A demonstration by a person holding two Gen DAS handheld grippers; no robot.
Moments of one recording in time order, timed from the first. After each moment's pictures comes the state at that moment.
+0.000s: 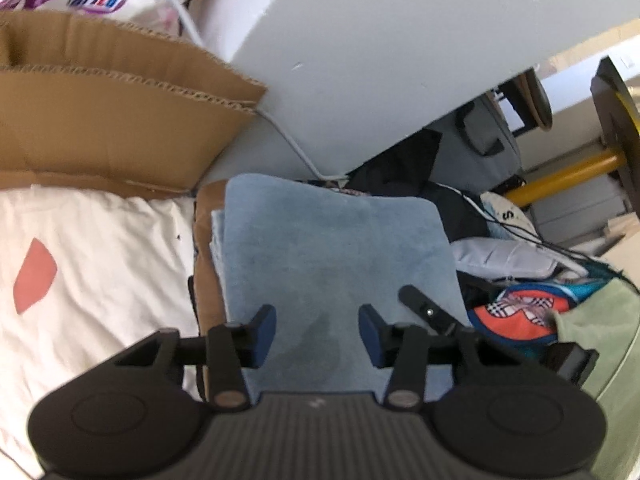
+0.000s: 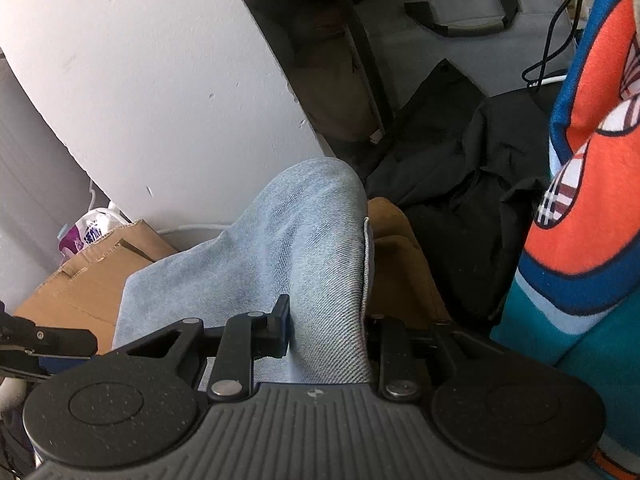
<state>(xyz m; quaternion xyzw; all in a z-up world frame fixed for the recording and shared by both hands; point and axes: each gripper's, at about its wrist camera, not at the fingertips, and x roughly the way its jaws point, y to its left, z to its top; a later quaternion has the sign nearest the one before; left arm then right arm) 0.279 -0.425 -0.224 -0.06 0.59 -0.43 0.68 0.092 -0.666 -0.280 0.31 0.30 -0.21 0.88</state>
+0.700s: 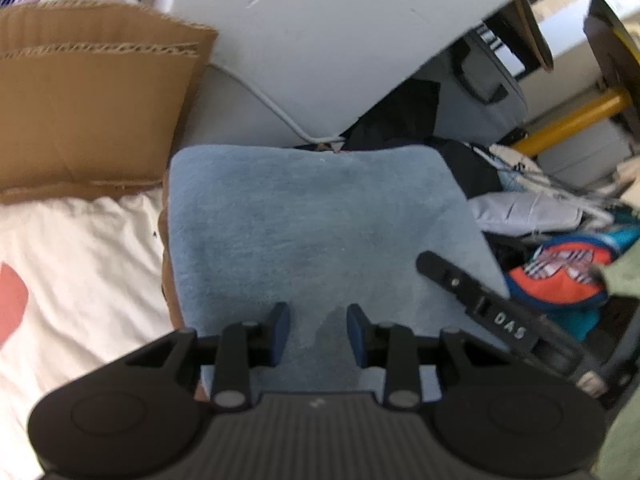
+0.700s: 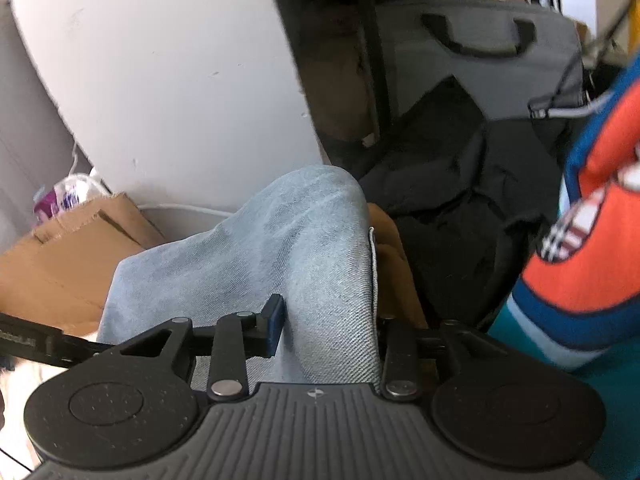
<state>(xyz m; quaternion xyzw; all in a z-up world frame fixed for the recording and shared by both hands) 0.260 -0.462 -0.260 0.02 0.59 -0.45 0.67 0.107 -0.654 -0.275 0.23 0.34 -0.23 0.88</state>
